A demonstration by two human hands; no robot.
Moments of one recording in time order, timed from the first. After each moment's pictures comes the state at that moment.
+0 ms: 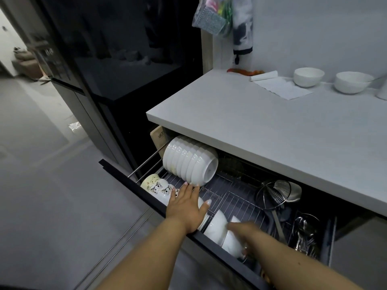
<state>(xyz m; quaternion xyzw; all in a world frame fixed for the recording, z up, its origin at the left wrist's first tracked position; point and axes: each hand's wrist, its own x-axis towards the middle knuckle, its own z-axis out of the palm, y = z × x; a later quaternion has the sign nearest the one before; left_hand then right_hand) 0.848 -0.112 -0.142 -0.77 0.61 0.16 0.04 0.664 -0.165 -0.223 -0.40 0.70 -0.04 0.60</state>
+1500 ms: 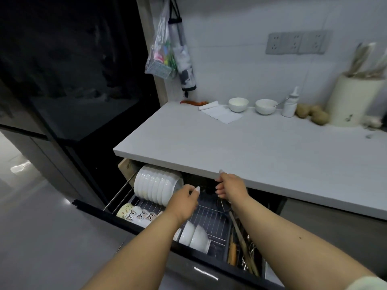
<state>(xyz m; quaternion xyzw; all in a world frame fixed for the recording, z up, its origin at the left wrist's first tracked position) 0.764 -0.105 -0.001 -0.68 0.53 0.40 -0.30 0.614 -0.164 0.004 -0.38 0.61 -0.39 0.58</state>
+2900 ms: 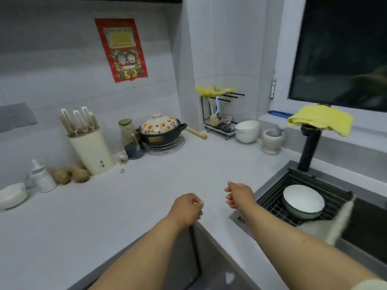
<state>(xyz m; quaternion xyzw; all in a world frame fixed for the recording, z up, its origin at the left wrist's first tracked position) 0.128 -0.068 0.043 -0.32 0.83 0.46 -0.04 -0.008 0.054 0.028 -0.03 0.73 -0.63 0.27</state>
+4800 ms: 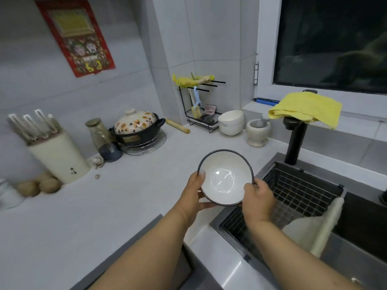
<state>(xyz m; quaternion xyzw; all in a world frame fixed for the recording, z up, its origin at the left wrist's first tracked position) 0.016 -0.020 0.046 -0.25 0.59 0.76 -0.07 -0.055 0.117 0.020 0.03 0.74 -0.67 0.00</state>
